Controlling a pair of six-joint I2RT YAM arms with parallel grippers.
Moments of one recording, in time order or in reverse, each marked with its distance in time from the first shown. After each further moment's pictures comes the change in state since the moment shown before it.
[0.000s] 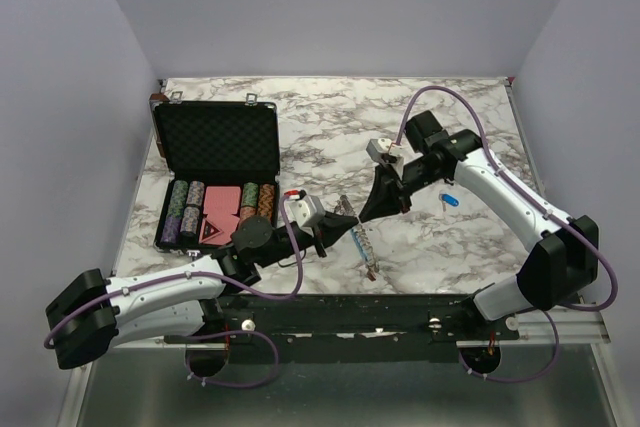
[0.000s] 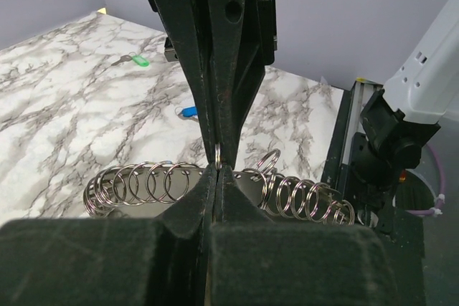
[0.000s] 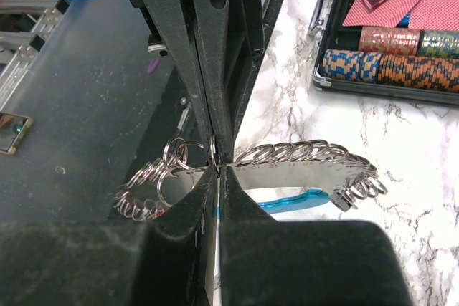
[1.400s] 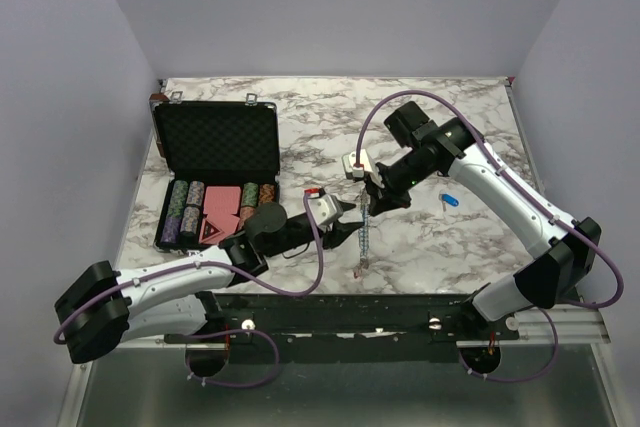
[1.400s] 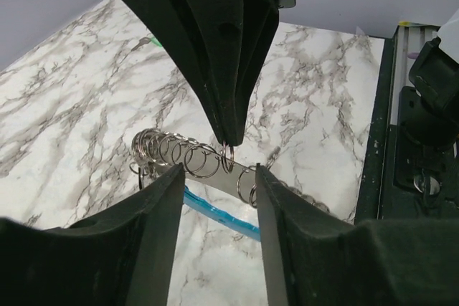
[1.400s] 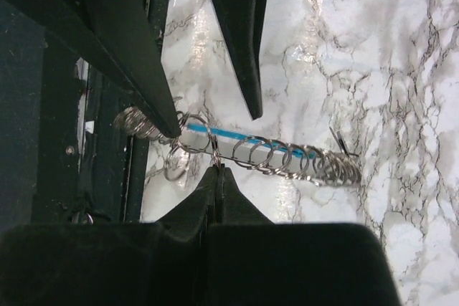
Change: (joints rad) left arm 0.046 0.085 0.089 -0.122 0.067 0.182; right arm 0.153 0.024 0.232 -0.197 0.622 0.014
